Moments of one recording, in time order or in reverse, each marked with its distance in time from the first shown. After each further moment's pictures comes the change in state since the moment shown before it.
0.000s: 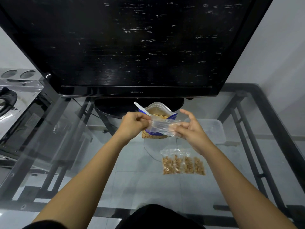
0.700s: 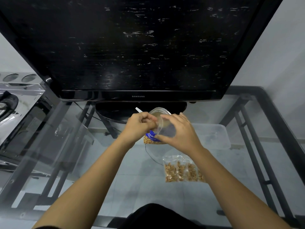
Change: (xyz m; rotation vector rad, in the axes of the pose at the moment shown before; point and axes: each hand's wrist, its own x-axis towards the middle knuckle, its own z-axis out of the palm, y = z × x) left_hand 0.013 0.012 0.004 -0.067 -0.088 0.036; right_hand 0.026 -0.009 0.029 -0.827 0.098 -0.563
